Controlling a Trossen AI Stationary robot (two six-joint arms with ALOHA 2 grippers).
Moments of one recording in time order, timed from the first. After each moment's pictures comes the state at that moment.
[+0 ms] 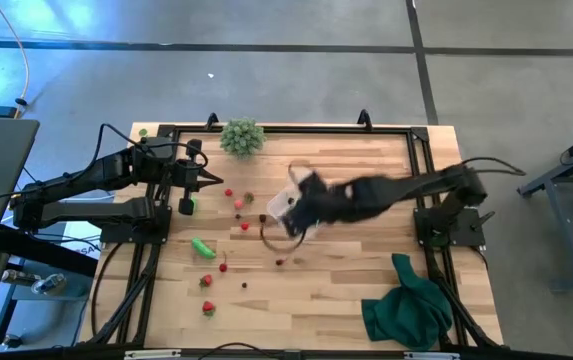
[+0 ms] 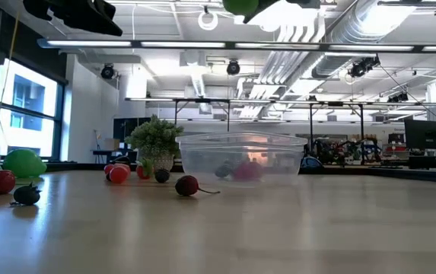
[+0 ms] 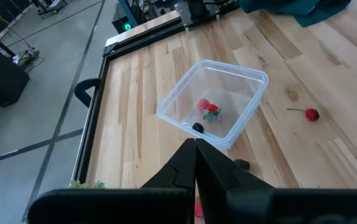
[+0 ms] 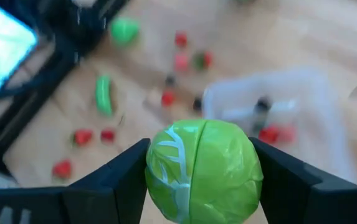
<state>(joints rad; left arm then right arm) 0.43 0.69 0.77 -0.58 0.18 0.52 0.19 1.76 1.85 -1.05 0.41 1.03</state>
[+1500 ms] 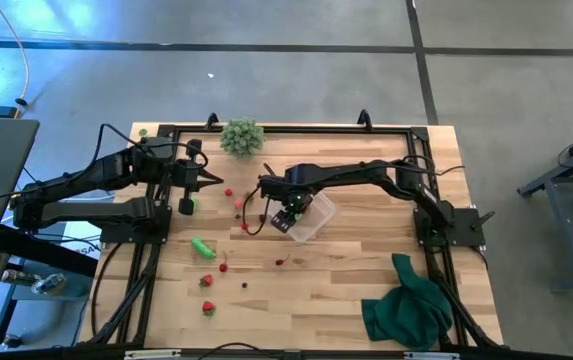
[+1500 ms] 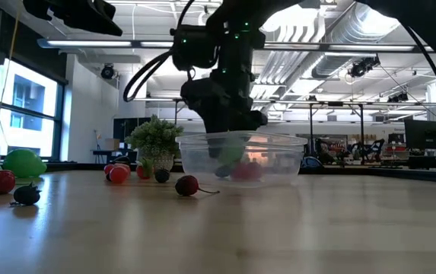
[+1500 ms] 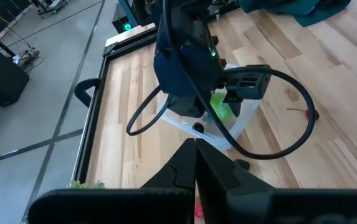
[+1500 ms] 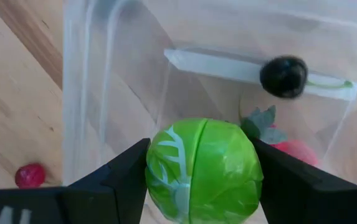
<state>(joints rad) 0.43 0.68 0.77 -0.58 0.18 0.52 -0.09 2.24 1.85 -1.04 -0.11 0.52</state>
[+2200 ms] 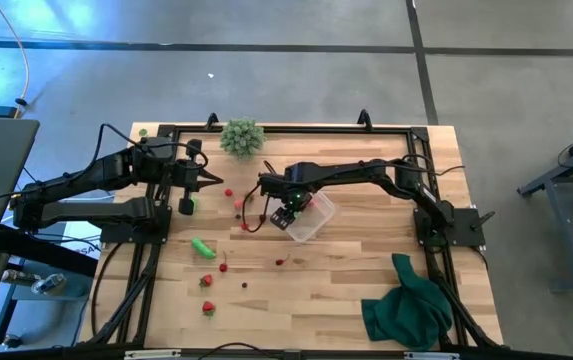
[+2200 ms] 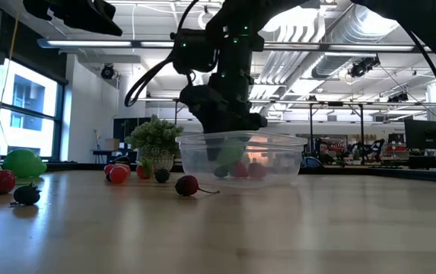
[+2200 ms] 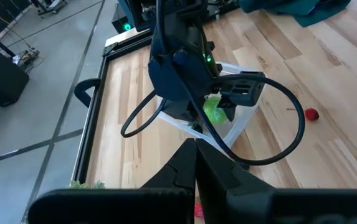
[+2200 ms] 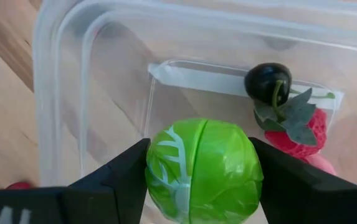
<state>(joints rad) 0.43 0.68 0.77 -0.58 0.18 0.52 -0.10 2.24 1.85 -1.03 -0.08 0.54</state>
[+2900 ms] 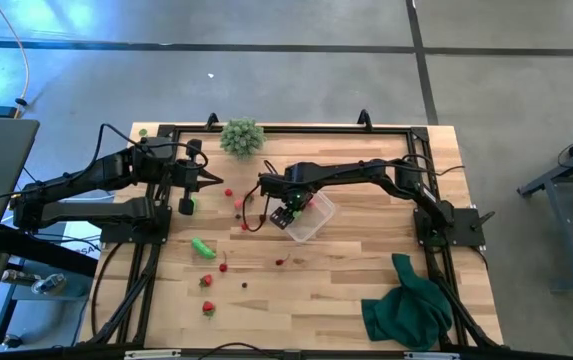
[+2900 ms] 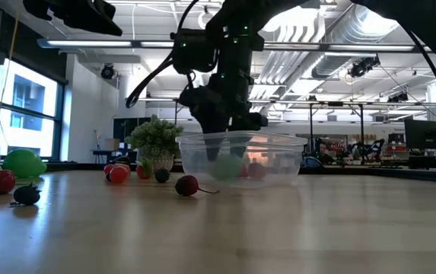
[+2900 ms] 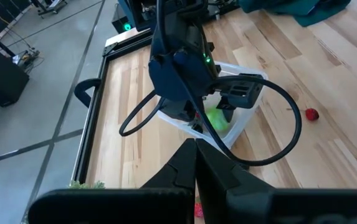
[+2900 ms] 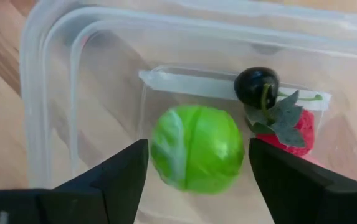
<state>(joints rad) 0.43 0.69 0.77 -0.58 0.18 0.52 -0.10 2.24 1.85 -1.03 -0.04 0.56</state>
